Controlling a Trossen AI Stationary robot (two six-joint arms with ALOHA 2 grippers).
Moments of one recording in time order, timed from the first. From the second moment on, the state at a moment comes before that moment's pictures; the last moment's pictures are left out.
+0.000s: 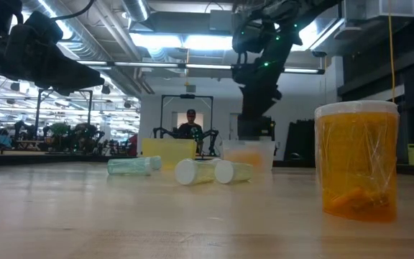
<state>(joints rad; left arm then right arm) -0.11 0.17 0.01 0.06 -0.36 -0.08 -0.41 1.75 1.36 -0.74 0.08 0.10</state>
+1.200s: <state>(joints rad) -0.11 0.17 0.01 0.06 -0.36 -0.08 0.52 1.79 1.31 -0.86 -0.08 0.61</state>
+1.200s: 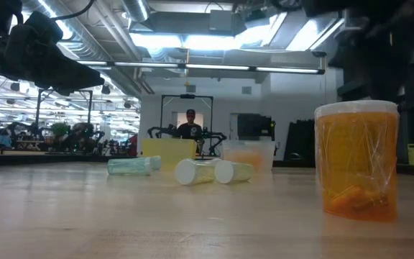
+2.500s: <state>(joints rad) -0.11 0.17 0.01 0.06 -0.36 -0.04 0.52 1.91 1.24 -0.46 0.03 0.31</state>
